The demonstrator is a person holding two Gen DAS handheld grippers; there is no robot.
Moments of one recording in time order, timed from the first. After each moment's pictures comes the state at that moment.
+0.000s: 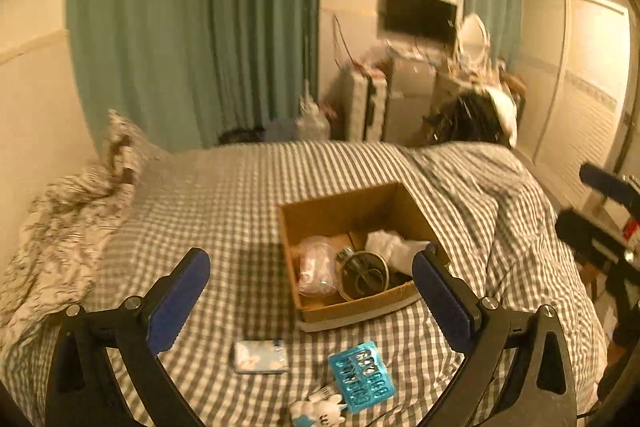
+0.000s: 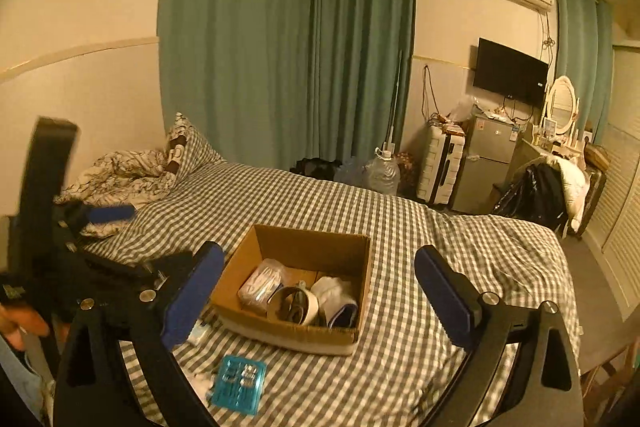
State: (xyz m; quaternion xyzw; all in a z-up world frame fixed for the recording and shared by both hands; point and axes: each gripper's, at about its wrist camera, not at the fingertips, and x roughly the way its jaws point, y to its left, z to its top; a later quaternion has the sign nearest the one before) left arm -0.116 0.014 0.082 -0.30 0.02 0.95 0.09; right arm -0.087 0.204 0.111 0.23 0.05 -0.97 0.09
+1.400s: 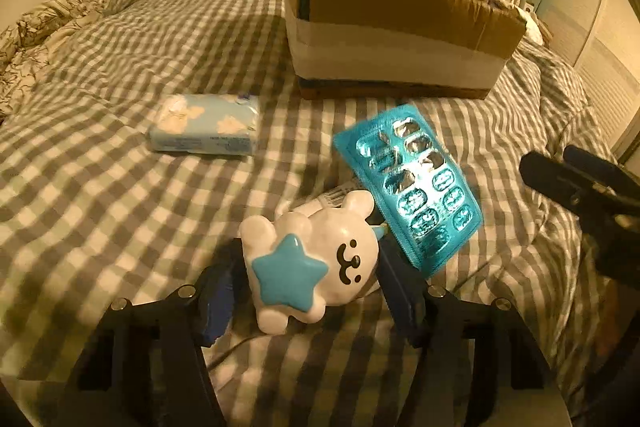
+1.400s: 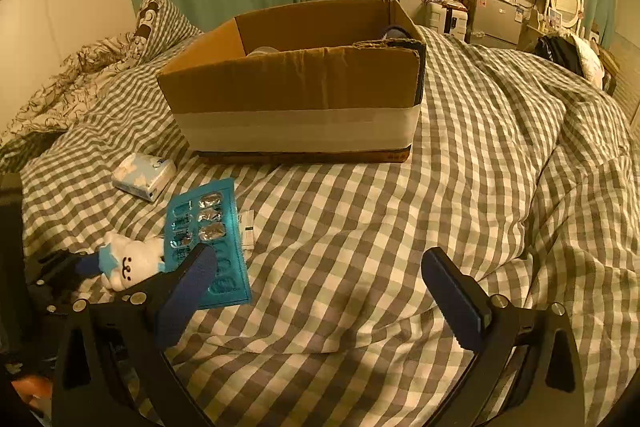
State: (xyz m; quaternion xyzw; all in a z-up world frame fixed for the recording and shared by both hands) left arm -0.075 0.014 -0.182 -0.46 -0.01 0.88 0.08; right arm -0.099 0.199 -0.138 0.40 0.01 -0.91 0.07
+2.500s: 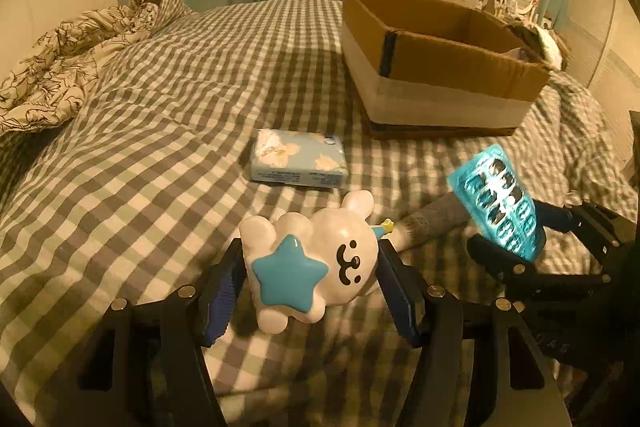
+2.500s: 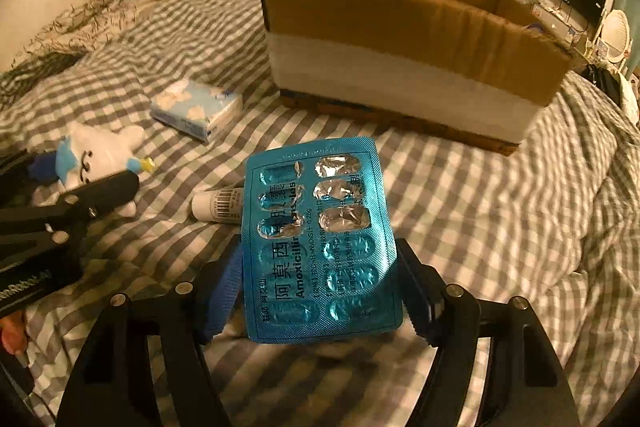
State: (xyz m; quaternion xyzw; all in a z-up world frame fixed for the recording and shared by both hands) left arm -0.069 -0.034 -0.146 -0.44 -0.01 0.90 0.04; right arm -0.105 0.120 -0.169 0.45 0.09 -0.88 0.12
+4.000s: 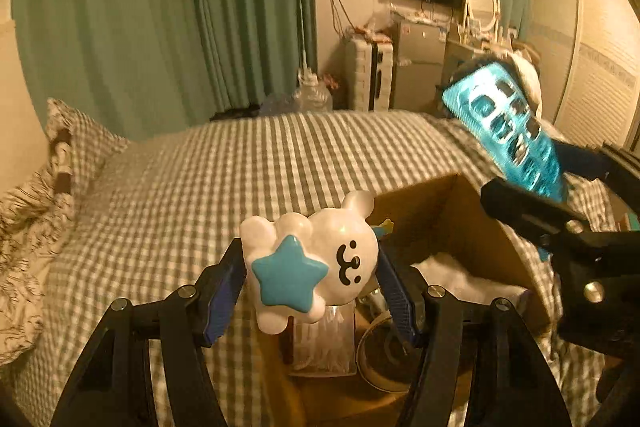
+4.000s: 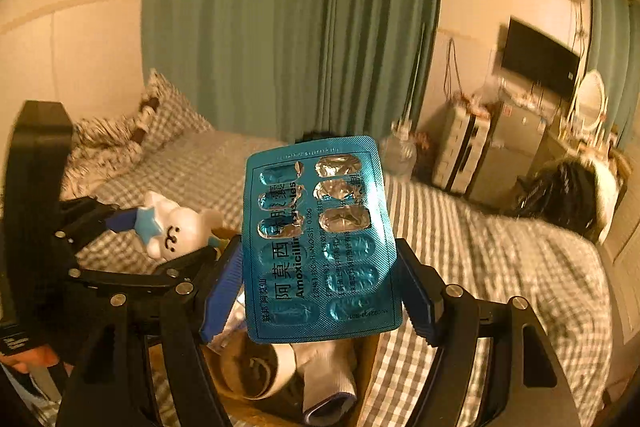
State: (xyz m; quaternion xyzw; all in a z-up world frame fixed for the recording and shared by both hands) left arm -0.296 0.067 -0.037 -0.36 0.06 0.93 0.09; right arm -0.283 0.193 0.014 0.29 0.08 -0.95 0.11
